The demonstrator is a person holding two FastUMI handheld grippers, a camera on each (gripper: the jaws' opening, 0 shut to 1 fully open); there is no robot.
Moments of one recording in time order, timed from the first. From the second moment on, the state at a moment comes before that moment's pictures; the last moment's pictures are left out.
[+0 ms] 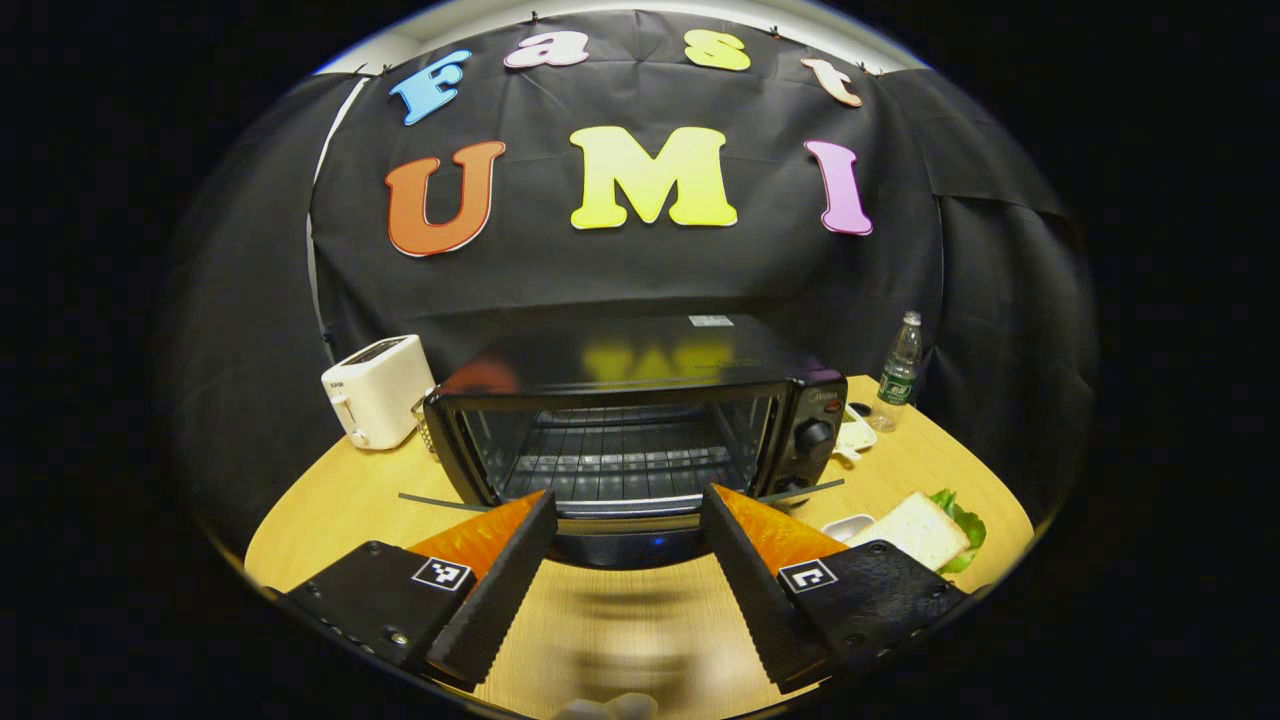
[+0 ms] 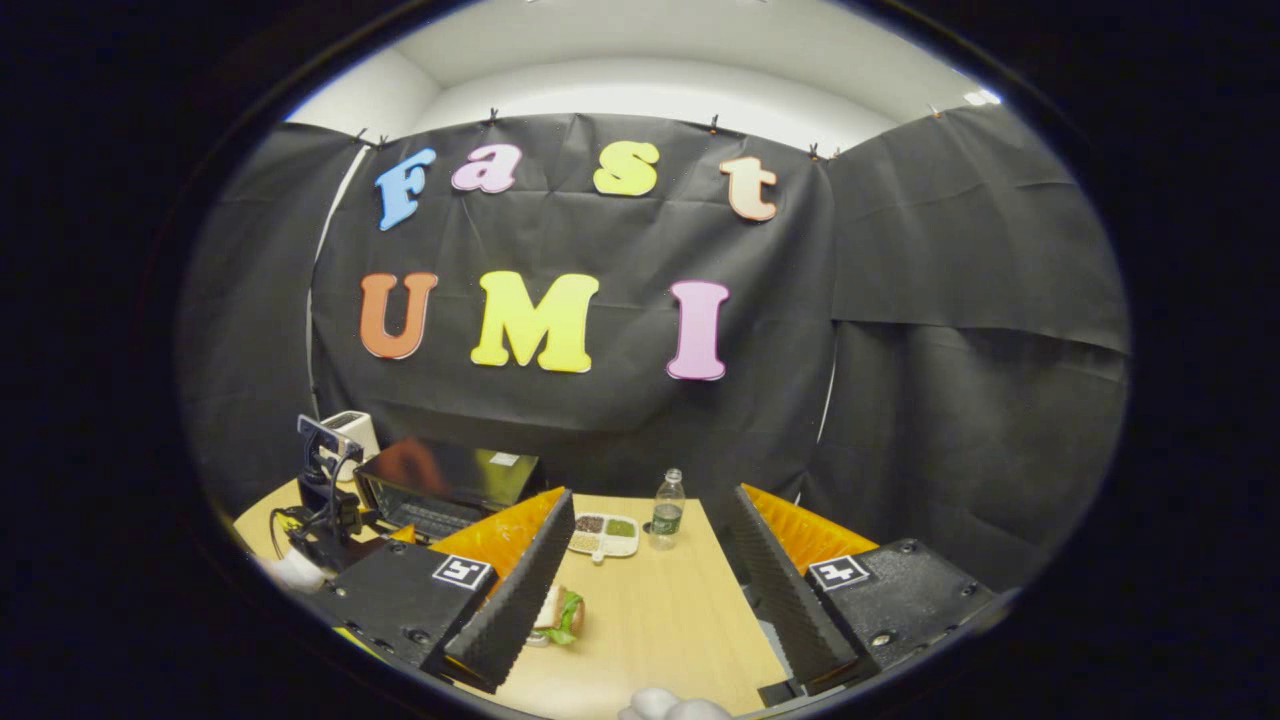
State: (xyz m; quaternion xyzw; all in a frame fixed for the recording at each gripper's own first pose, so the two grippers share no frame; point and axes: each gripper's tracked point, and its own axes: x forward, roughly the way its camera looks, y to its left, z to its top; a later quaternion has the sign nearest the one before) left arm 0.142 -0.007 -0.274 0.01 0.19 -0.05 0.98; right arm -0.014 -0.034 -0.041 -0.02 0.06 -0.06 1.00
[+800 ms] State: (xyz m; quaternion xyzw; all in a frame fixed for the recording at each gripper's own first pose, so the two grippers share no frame) left arm 0.072 -0.004 -0.387 0.02 0.29 -0.05 0.95; right arm -0.035 -0.031 -0.071 -0.03 0.09 -0.06 0.99
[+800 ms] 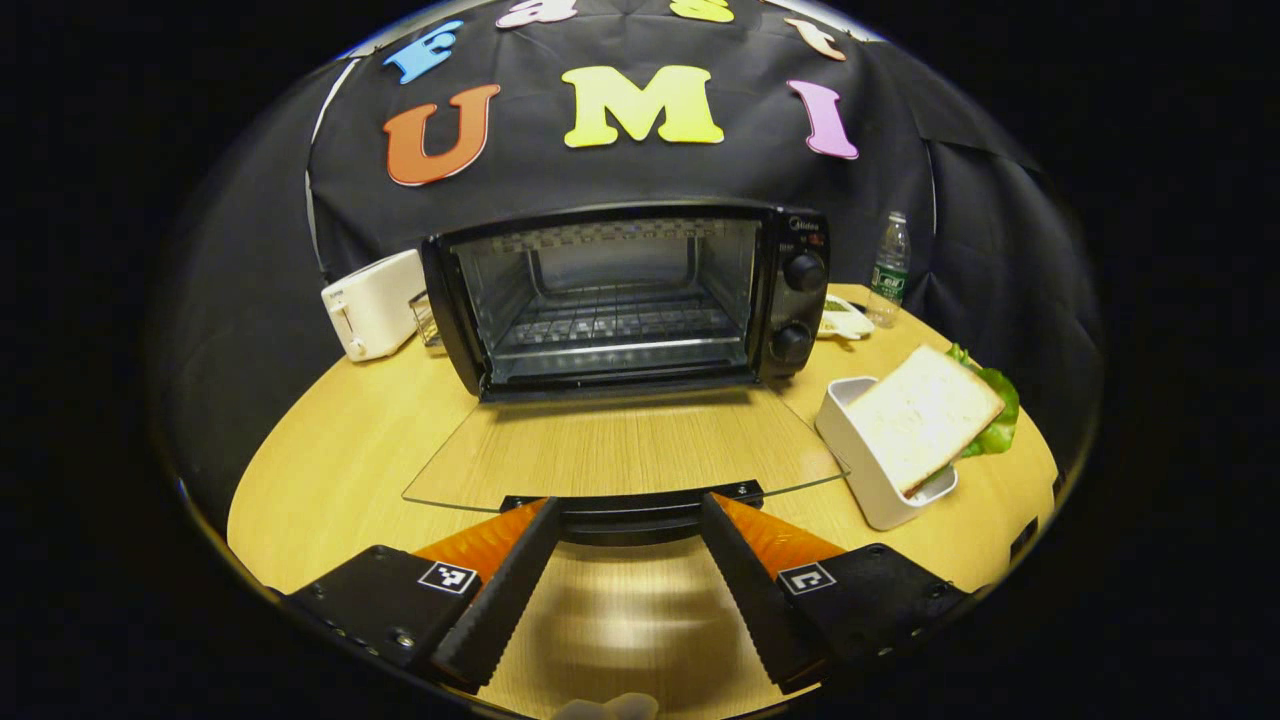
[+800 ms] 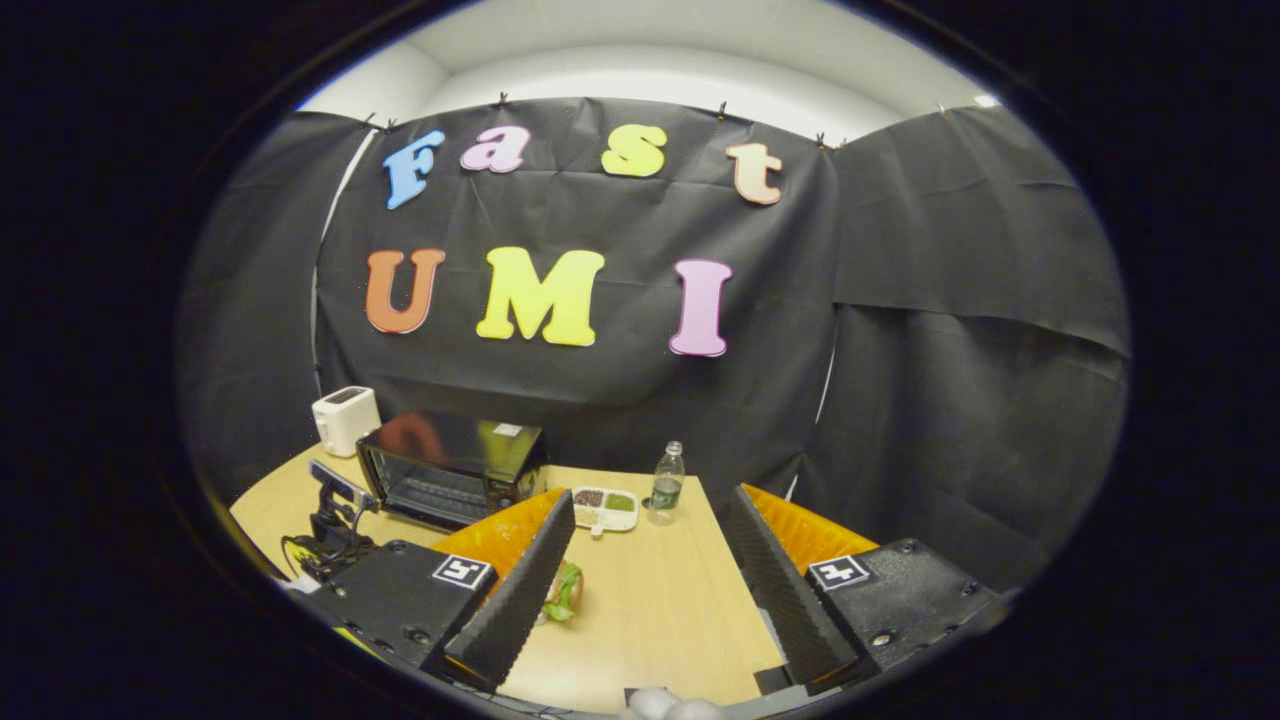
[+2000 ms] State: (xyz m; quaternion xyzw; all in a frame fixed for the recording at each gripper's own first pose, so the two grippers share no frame) left arm 0.050 -0.006 -0.205 -0.02 0.14 -0.08 0.99; right arm -0.017 -0.037 -0.111 -0.02 0.12 -0.05 0.99
